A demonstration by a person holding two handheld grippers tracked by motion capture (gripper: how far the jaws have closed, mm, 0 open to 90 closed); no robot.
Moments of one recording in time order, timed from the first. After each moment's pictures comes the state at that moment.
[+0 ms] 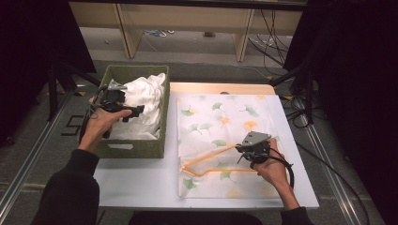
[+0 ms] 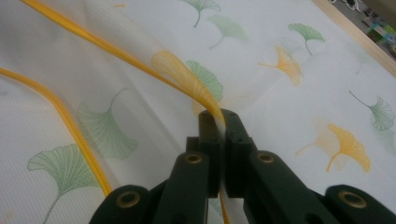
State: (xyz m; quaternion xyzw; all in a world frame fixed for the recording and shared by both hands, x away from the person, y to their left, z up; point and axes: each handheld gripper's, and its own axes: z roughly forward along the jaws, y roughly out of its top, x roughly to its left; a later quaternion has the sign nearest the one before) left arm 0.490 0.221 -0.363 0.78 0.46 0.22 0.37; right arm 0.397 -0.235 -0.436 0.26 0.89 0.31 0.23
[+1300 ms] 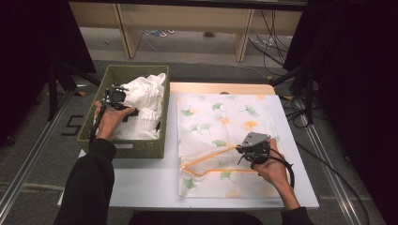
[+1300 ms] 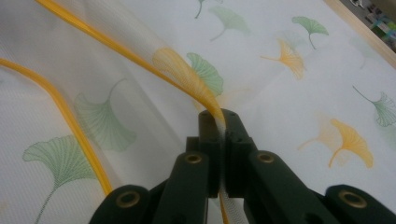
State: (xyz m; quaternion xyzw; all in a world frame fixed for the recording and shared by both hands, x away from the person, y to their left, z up) left arm 0.535 0.233 -0.415 0.73 0.60 0.25 0.22; right arm 0.398 -0.236 -0.439 0.26 0.89 0.30 0.23
